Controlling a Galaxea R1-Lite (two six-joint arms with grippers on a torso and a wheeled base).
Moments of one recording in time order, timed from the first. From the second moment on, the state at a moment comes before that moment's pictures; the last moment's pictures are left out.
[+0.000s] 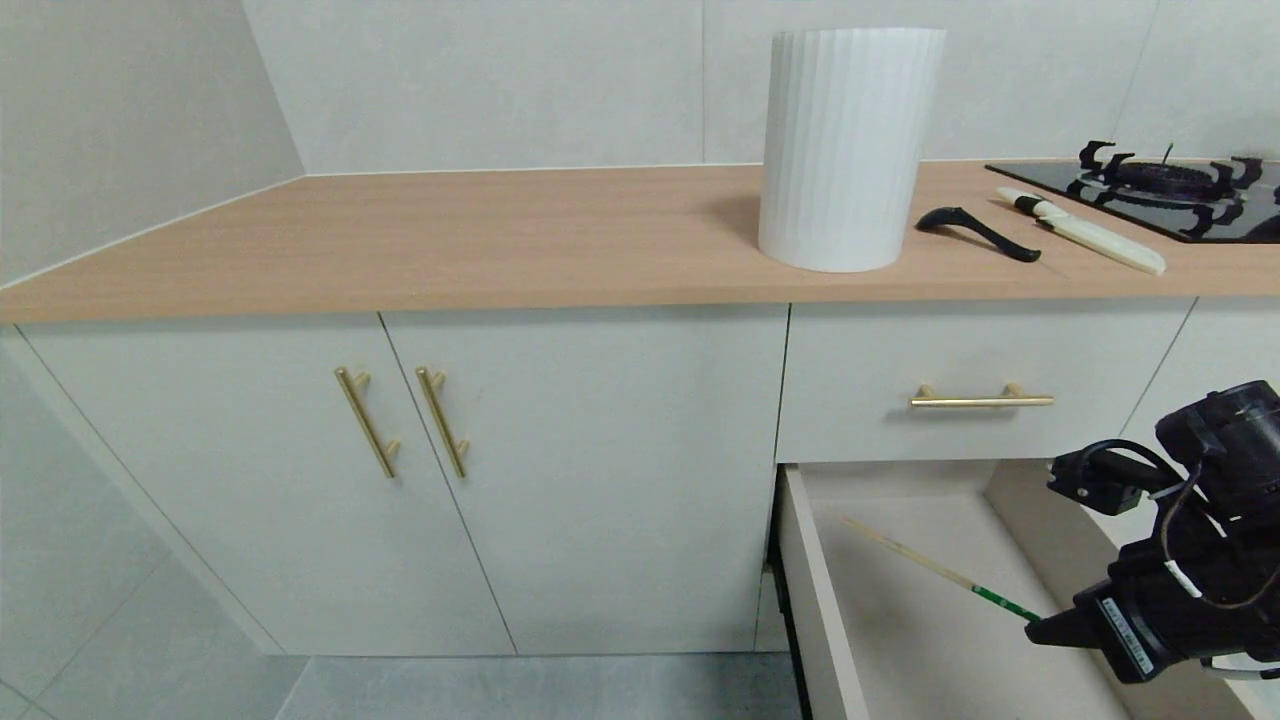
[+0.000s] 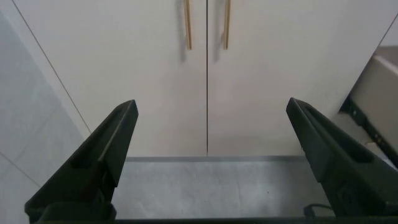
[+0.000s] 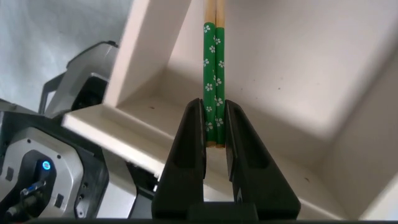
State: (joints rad) left arm 0.00 0.00 0.00 0.00 0.01 0.01; right arm 0.24 1.48 -0.75 0.30 0.21 -0.09
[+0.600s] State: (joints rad) left arm 0.00 0.00 0.00 0.00 0.01 0.01; right arm 0.24 1.49 -0.75 0.30 0.21 -0.09
